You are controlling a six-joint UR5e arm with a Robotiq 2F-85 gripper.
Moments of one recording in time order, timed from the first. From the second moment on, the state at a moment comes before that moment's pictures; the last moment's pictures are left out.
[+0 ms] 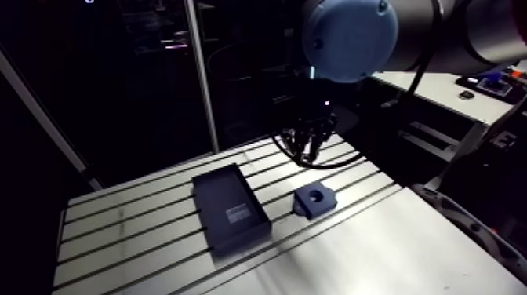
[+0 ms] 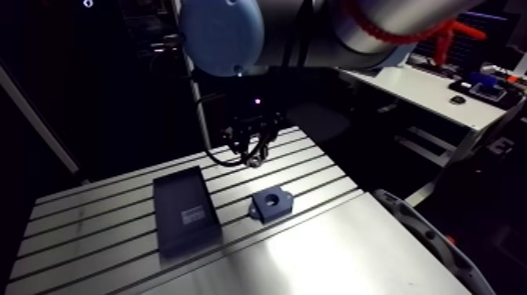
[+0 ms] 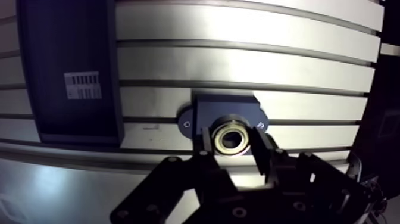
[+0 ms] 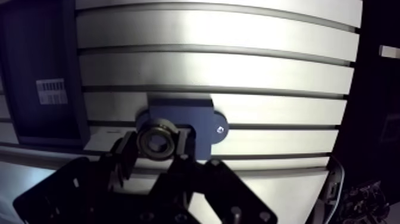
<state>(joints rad) -0.49 -1.33 1.88 -2.07 -1.63 -2.10</state>
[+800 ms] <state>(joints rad) -0.53 -1.34 1.99 -2.16 -1.65 -2.12</state>
